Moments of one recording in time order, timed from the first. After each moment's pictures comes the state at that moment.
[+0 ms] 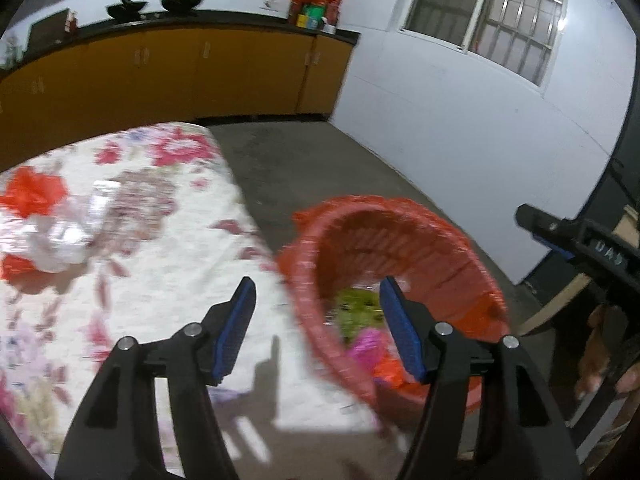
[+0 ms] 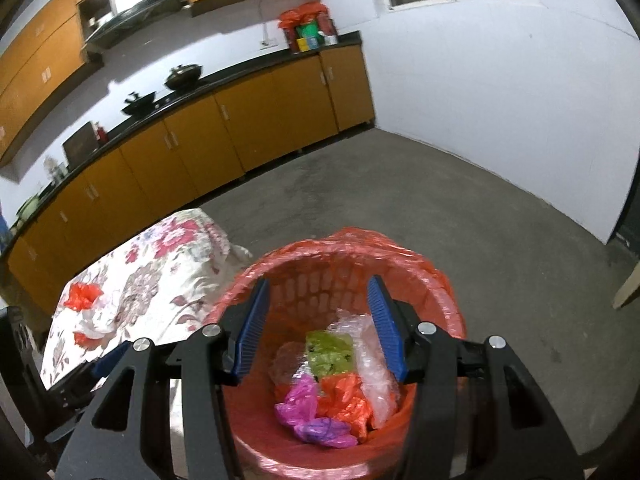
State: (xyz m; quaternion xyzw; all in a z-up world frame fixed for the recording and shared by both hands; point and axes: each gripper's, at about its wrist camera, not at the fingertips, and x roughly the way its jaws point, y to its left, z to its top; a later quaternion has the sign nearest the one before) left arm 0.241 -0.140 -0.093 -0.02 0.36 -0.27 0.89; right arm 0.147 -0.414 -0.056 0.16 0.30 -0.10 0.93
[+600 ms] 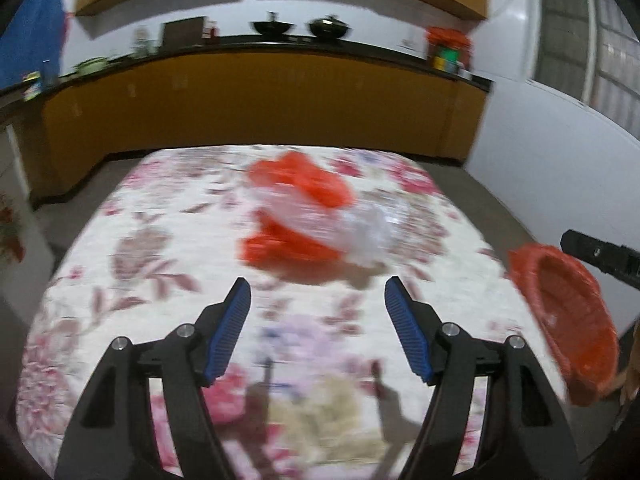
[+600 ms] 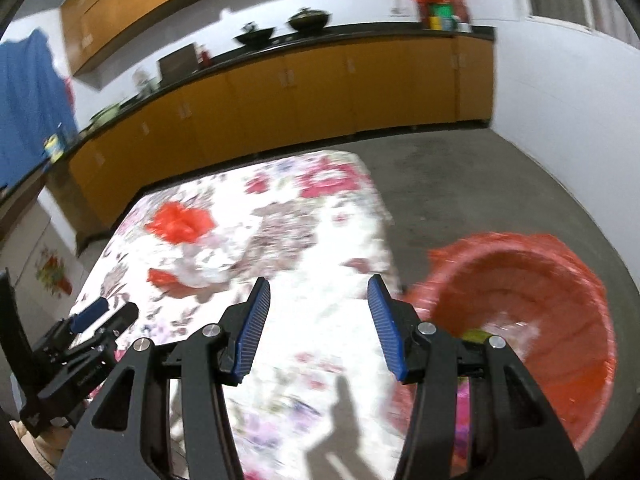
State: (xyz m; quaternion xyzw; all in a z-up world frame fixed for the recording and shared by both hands) left arm 0.239 0.068 -0.091 -0.05 0.32 -0.03 0.95; right arm 0.220 -0.224 -0.066 0.07 0.35 0.08 0.93
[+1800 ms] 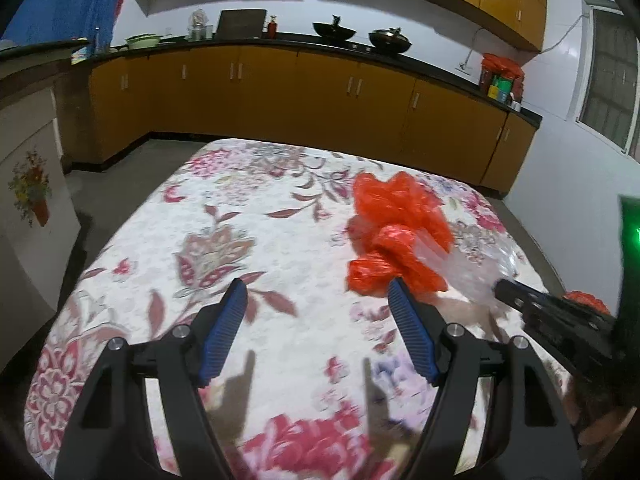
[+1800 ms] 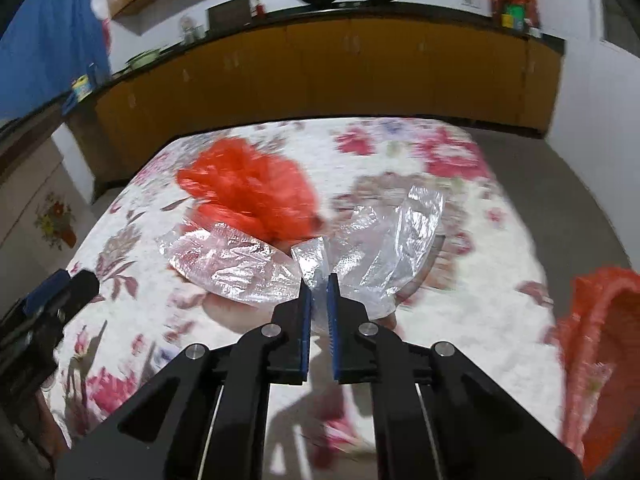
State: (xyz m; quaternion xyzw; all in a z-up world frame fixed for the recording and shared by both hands) left arm 0.261 0.130 -0.099 -0.10 0.32 0.03 0.94; right arm 0.280 -0.120 -0.124 0.01 0.38 0.14 0.92
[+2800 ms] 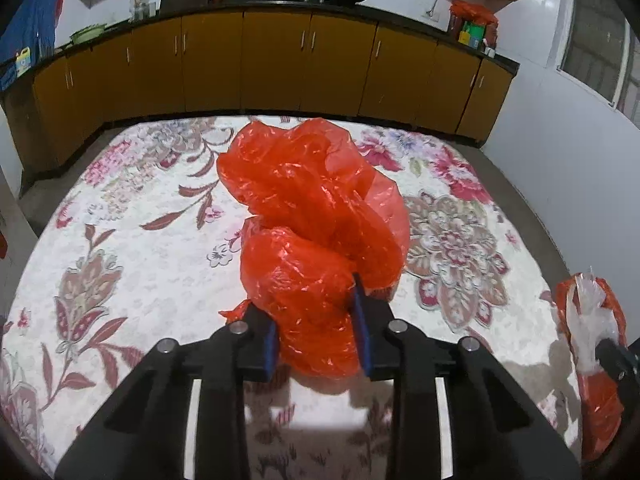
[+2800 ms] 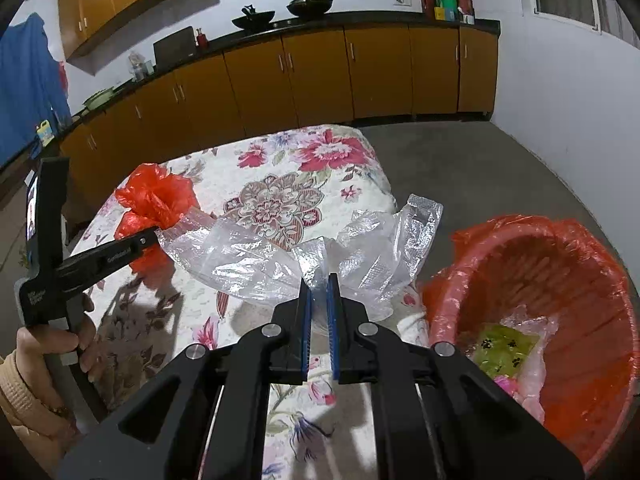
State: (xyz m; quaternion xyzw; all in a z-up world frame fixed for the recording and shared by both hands) left arm 0.349 0.059 -0.118 -0.06 0.39 -0.03 0.92; right arm 0.231 -0.223 -0.103 0.06 0.36 0.06 0.93
